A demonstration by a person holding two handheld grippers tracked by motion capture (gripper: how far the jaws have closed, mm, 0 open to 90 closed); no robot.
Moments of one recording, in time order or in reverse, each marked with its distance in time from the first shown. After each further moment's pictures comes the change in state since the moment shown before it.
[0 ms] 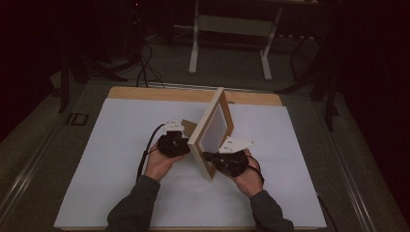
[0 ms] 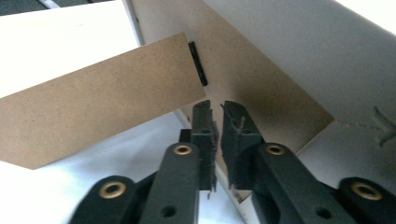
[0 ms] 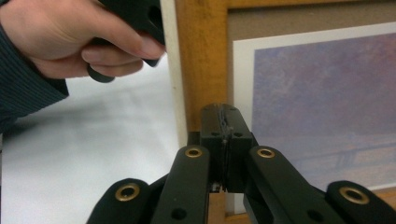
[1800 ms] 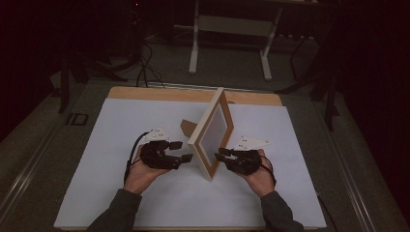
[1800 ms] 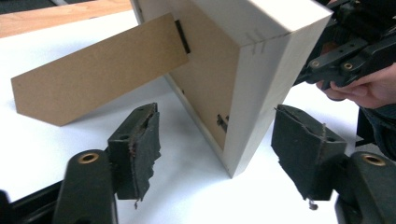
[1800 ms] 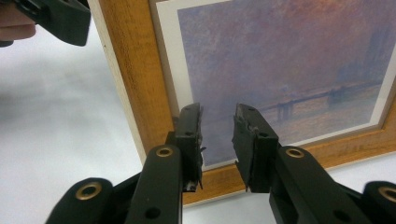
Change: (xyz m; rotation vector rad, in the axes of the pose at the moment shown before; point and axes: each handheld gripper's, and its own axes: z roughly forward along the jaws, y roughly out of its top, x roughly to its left) left arm -0.021 -0.014 -0.049 0.014 0.029 0.019; right arm -0.023 -0.019 -0.021 0.011 -0.066 0.069
